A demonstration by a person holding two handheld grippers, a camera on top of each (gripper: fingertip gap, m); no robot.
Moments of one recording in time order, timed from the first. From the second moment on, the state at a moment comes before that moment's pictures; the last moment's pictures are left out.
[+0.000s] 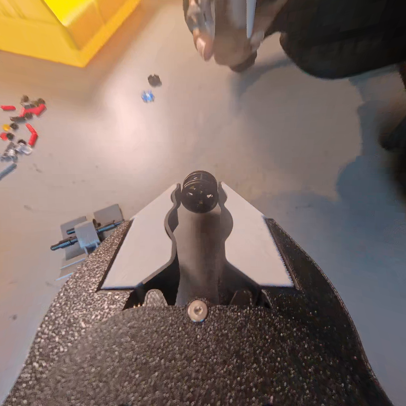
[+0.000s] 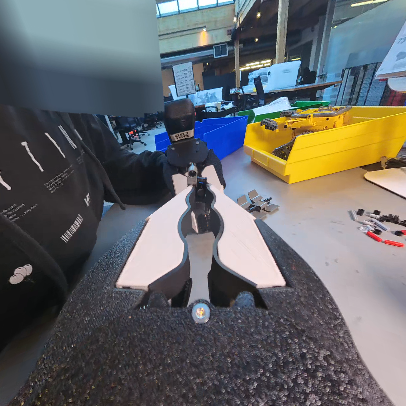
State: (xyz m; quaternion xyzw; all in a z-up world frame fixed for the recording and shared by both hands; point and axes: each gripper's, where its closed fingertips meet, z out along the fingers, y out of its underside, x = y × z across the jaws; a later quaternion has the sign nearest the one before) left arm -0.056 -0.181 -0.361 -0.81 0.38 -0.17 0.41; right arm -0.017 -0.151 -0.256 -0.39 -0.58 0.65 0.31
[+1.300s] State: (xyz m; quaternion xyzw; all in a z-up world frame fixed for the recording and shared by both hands) left arm -0.063 -0.153 -0.283 -0.73 0.36 0.12 0.57; right arm -0.044 -0.159 -0.274 -0.47 -0.61 0.53 0.36
